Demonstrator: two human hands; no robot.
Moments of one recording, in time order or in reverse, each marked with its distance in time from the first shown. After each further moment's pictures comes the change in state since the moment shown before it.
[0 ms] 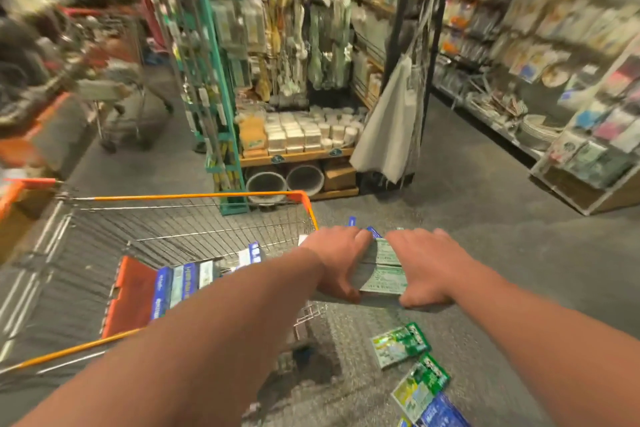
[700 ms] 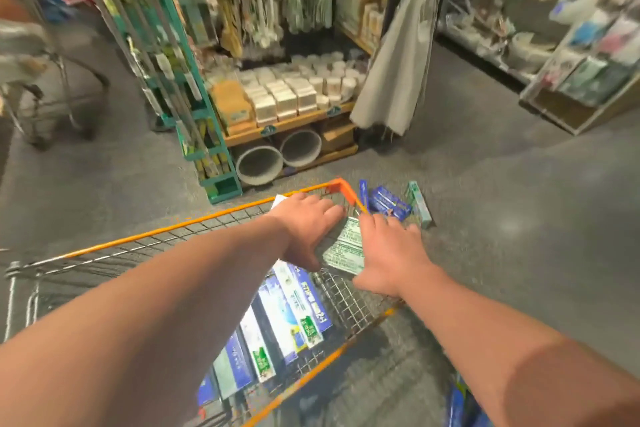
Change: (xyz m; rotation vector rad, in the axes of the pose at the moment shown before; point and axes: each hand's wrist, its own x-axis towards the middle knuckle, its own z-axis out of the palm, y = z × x) left_hand 0.041 -0.312 0.039 0.184 -0.130 0.221; right_hand 0.257 -0.173 0.008 0.203 0.005 0.365
